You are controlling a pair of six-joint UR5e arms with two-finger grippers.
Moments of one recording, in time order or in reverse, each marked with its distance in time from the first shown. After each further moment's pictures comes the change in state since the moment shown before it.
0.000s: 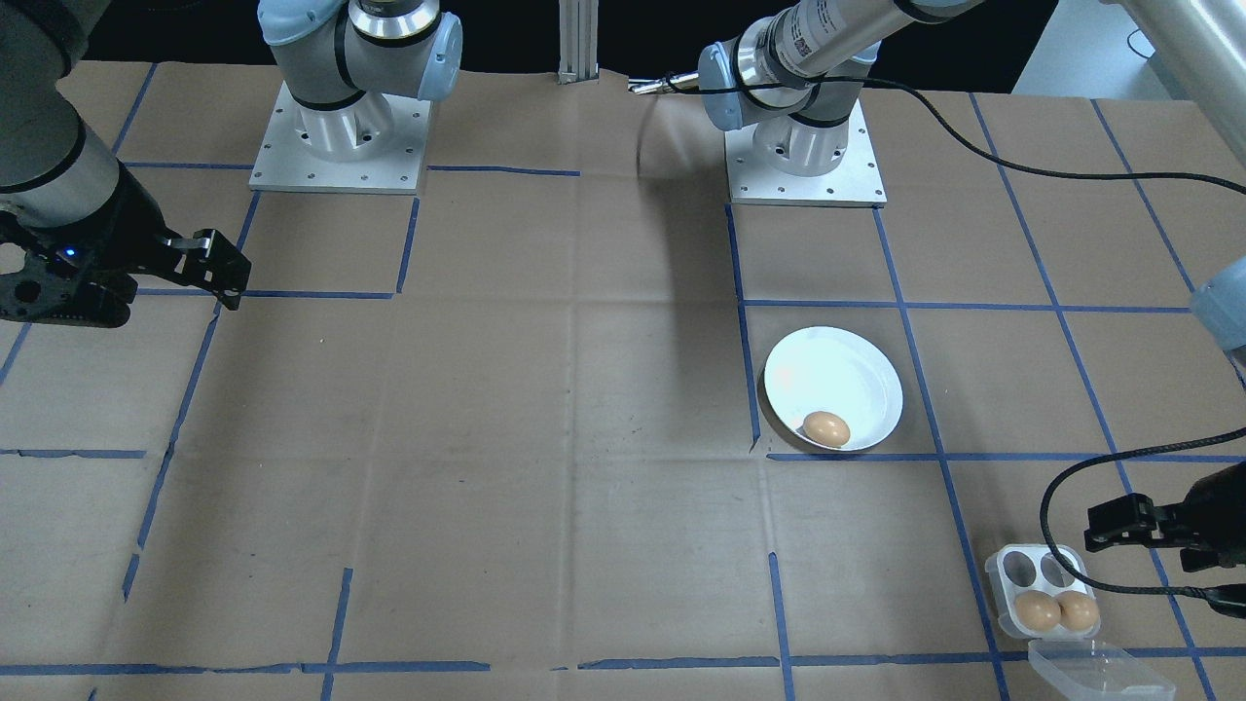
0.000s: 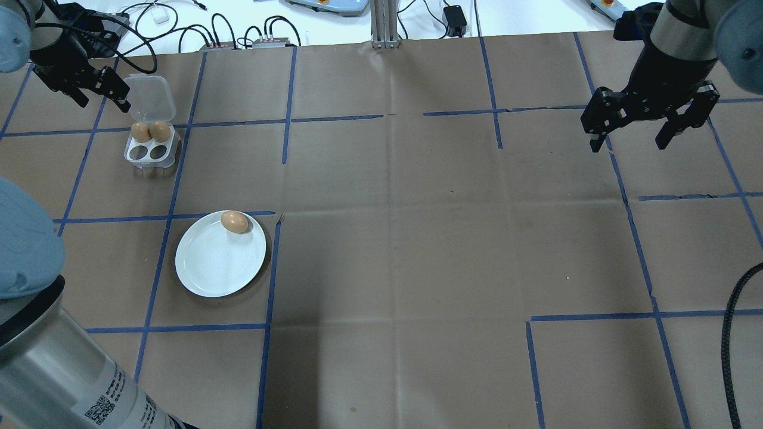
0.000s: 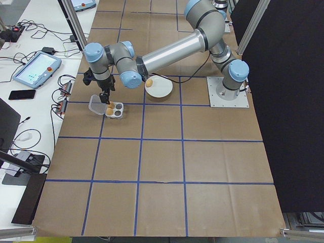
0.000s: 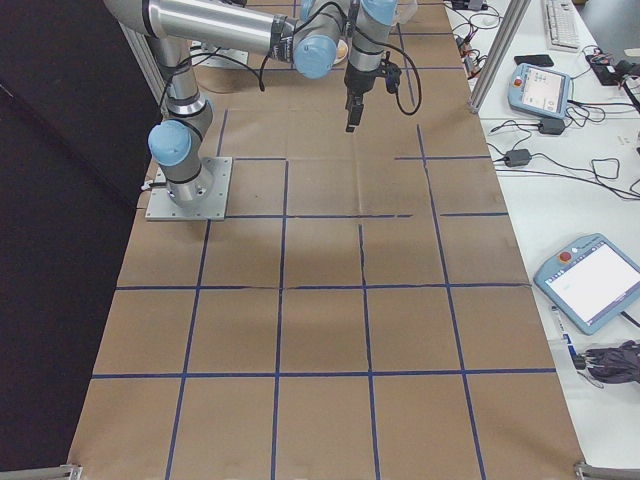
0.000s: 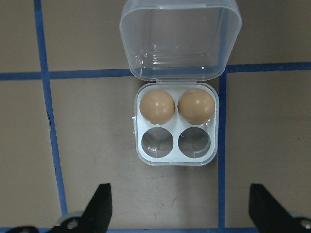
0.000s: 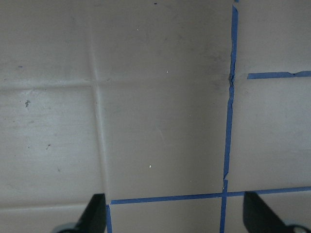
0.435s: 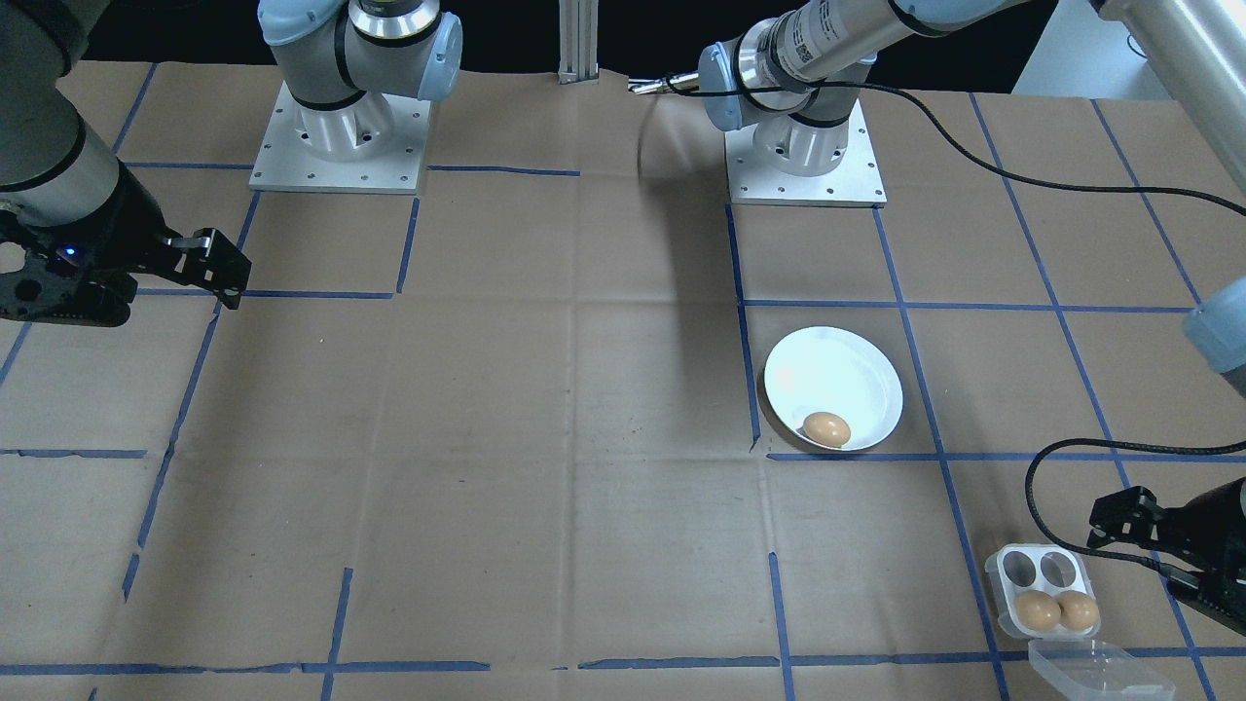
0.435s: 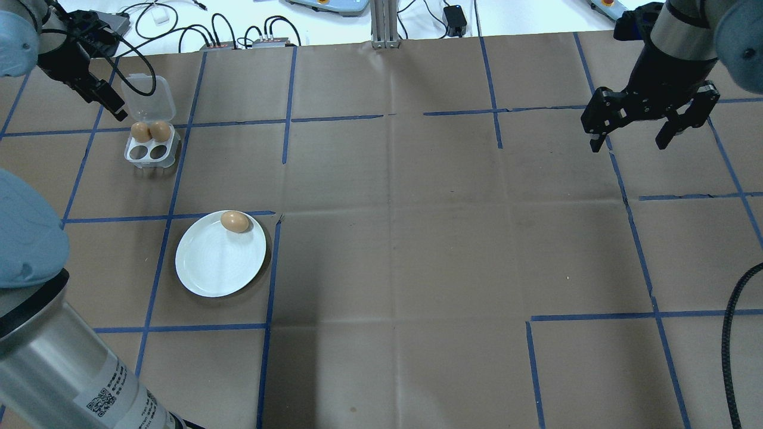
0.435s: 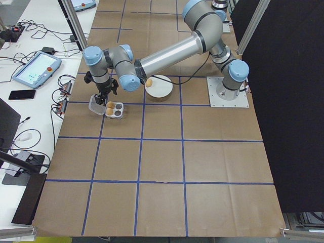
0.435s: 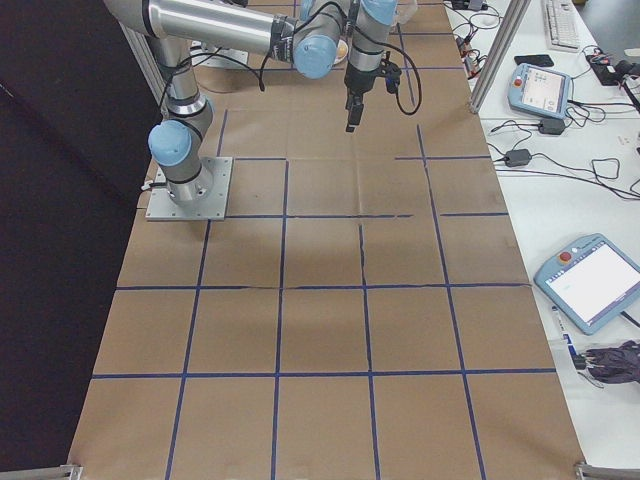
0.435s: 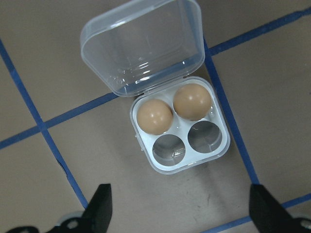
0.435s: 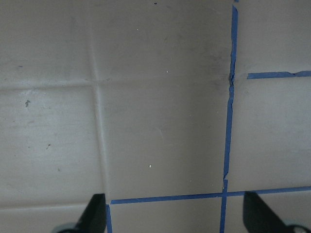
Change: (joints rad) left arm 0.002 -0.040 0.013 0.053 0.021 0.368; right arm 0.000 0.000 0.000 0.000 0.000 0.000
